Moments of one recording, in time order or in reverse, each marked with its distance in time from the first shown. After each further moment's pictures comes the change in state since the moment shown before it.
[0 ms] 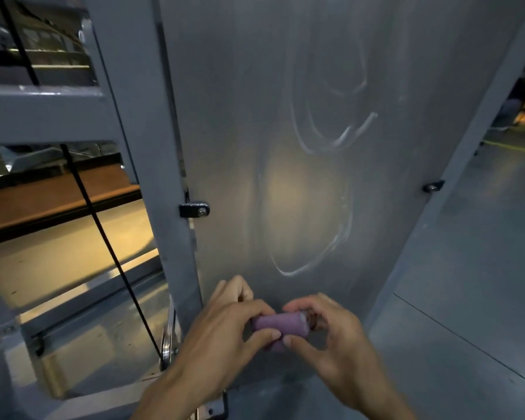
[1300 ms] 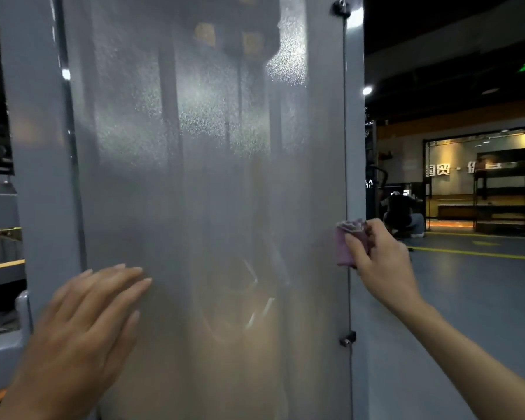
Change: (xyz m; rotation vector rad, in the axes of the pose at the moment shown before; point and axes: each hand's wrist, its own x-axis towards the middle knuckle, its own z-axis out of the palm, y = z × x) left_hand 0.138 0.033 -0.195 0.715 0.975 0.557; right_hand 0.177 -0.075 -0.289 -0.349 0.784 -0.157
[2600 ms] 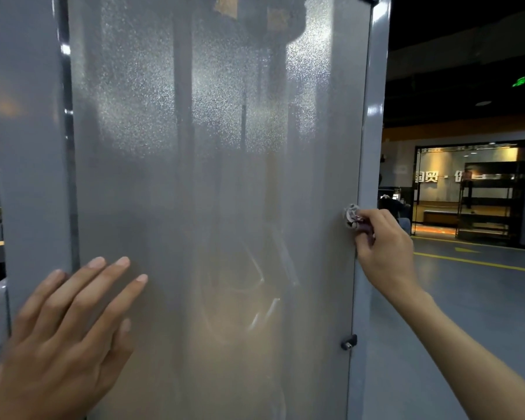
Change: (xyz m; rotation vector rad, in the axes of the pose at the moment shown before) left_hand -0.024 -0.010 0.020 0.162 0.071 0.061; right_hand 0.033 0.012 0.023 -0.236 0.133 -0.274
